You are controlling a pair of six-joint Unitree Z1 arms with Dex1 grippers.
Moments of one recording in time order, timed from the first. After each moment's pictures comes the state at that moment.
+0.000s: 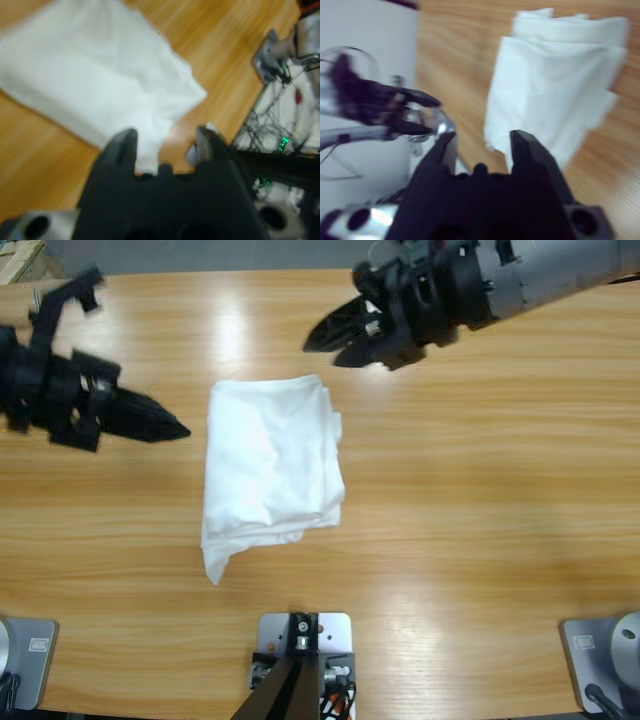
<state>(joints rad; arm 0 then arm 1) -0.61 1.47 -1.03 0.51 -0.51 -0.11 0.64 1.71 -1.20 0.26 0.68 0.62</state>
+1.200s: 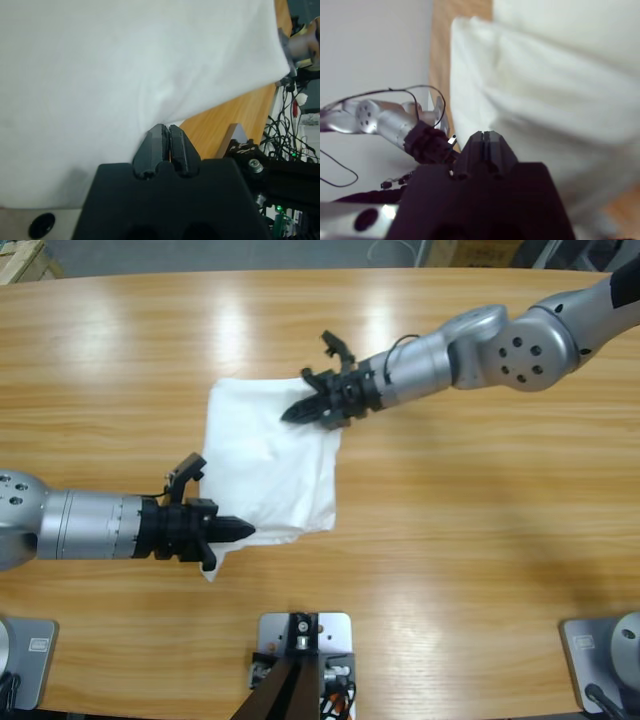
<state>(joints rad) -0.83 1.92 -0.19 -1.00 -0.47 -0.54 0.56 2.15 -0.98 -0.45 0.95 0.65</state>
